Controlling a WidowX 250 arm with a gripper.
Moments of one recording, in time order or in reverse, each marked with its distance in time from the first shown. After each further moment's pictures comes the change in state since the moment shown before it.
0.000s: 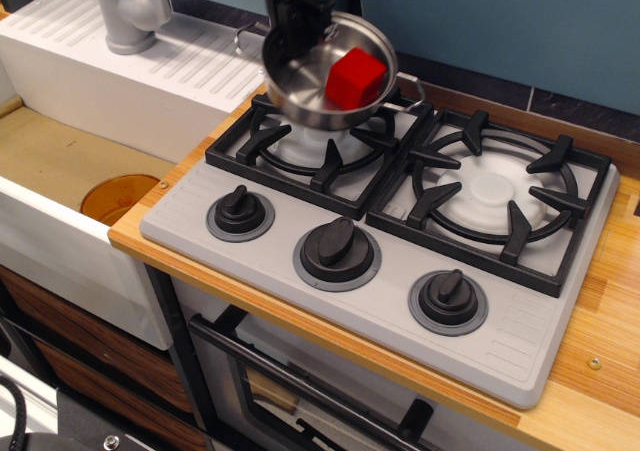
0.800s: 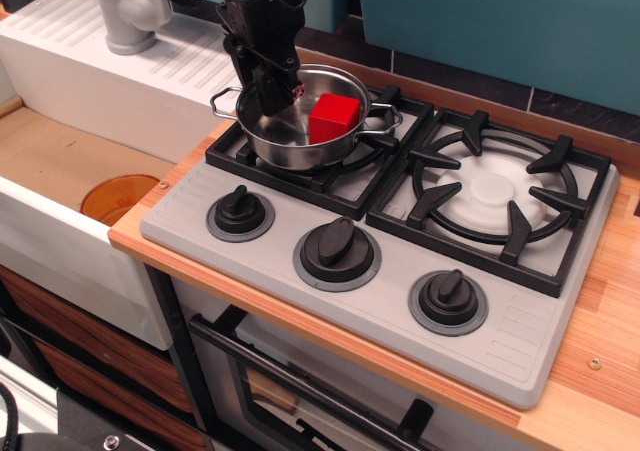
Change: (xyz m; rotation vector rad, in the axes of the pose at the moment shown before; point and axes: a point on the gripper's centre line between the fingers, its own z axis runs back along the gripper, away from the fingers) arm -0.032 -0.010 -0.028 -0.022 -0.009 0.002
